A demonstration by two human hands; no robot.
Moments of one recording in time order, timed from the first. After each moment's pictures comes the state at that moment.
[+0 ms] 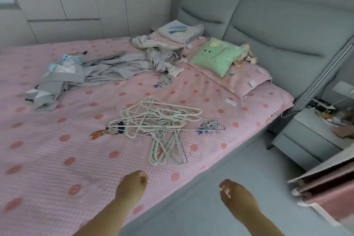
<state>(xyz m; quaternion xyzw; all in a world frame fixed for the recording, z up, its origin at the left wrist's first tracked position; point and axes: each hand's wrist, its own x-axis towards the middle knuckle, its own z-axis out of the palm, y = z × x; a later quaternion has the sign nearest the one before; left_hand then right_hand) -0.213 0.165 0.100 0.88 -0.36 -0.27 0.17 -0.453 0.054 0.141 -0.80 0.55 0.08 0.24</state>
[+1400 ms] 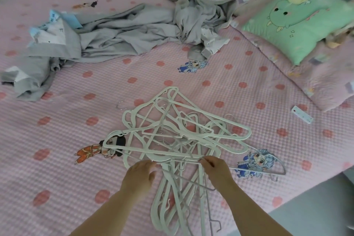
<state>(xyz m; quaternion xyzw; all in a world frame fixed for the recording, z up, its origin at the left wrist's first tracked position) -0.029 -0.057 -0.001 0.86 -0.40 -0.30 0.04 -0.172 -0.214 0.022 -0.69 0.49 0.03 0.53</state>
